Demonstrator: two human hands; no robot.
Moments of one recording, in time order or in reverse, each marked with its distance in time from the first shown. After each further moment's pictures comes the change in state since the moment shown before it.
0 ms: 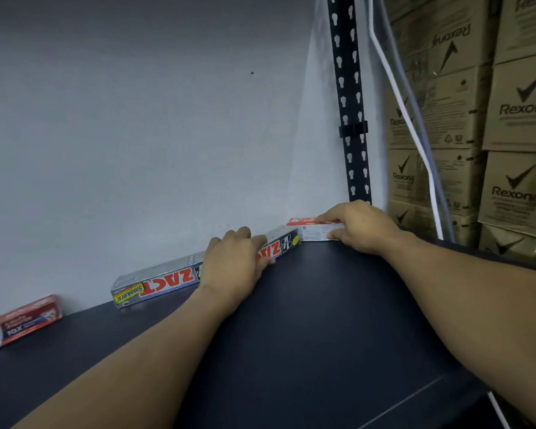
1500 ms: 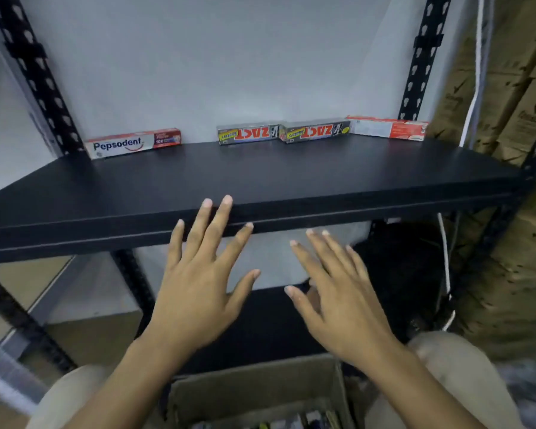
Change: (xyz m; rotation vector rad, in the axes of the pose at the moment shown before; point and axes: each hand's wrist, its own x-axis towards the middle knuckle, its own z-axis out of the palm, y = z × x) left_hand -0.394 0.014 -0.120 -0.130 0.049 -0.131; right_hand -0.386 -0.218 0.043 0.088 -0.028 -0.278
